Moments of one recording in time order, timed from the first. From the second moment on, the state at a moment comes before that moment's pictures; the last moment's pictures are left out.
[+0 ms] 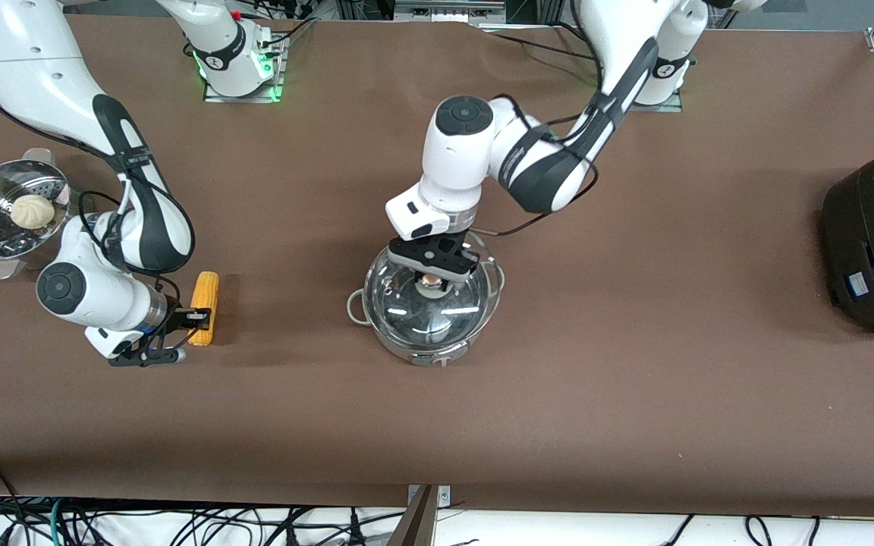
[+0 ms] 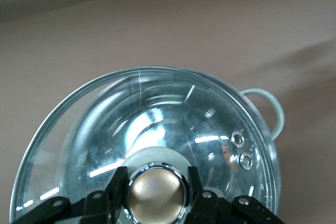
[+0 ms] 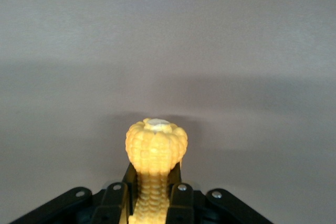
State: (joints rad) left arm -0.57 0.61 -0.20 -1.38 0.30 2.24 -0.62; right arm -0.09 0.64 0.15 -1.65 -0.08 2.23 0.01
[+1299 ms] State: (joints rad) left arm -0.07 0.49 -0.19 -1.77 0.30 2.16 -0.08; right arm 0.24 0.59 0.45 -1.37 -0.14 2.13 0.78
